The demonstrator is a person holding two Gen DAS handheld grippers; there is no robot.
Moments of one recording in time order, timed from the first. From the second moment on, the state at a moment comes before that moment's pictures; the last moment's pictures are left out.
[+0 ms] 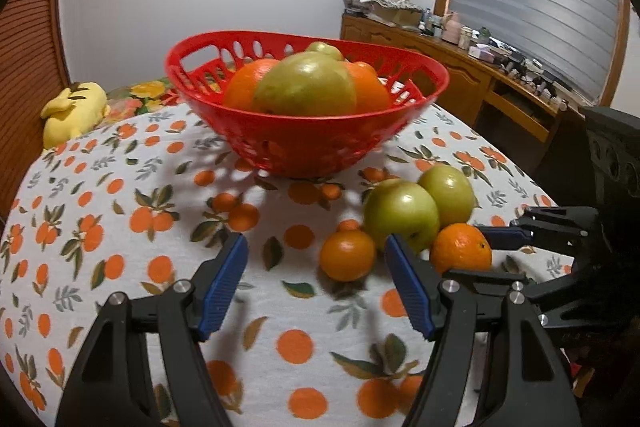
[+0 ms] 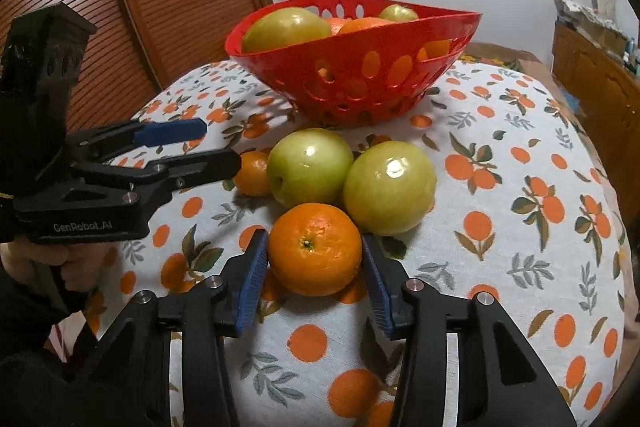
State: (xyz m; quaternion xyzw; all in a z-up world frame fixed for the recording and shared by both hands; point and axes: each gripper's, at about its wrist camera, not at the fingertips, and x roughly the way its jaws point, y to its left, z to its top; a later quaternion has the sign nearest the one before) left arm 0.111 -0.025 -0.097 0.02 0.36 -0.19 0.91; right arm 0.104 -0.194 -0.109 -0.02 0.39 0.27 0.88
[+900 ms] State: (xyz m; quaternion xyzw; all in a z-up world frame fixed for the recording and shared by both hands) left arm 0.124 -0.042 -0.110 0.02 0.40 -0.22 0.89; right arm 0.095 -0.240 -0.086 0.02 0.35 0.25 0.90
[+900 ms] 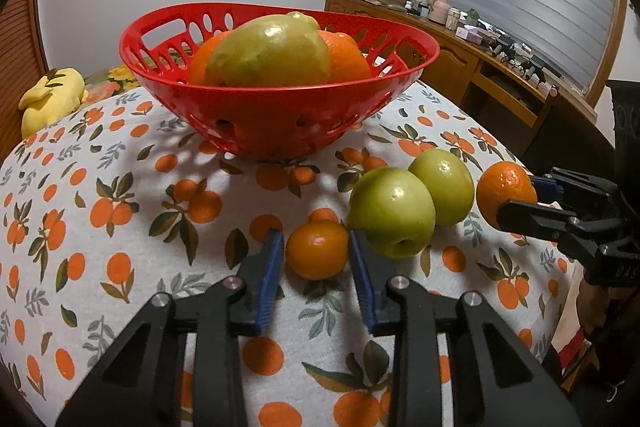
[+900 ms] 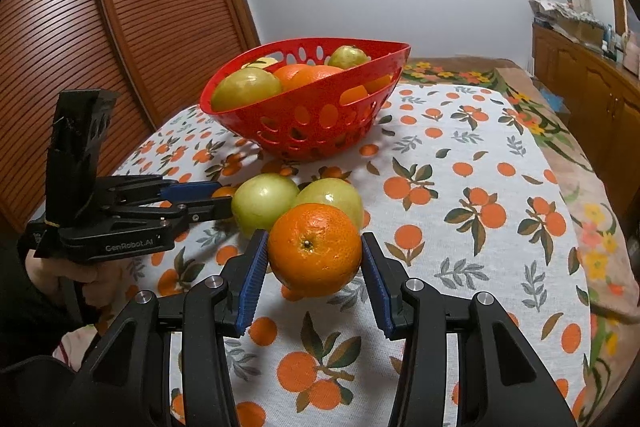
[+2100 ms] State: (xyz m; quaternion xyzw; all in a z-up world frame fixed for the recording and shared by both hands) left arm 0.105 0.004 -0.046 -0.02 0.33 -0.20 0.92; right arm 0.100 -0.242 -0.046 0.00 0.31 0.25 0.92
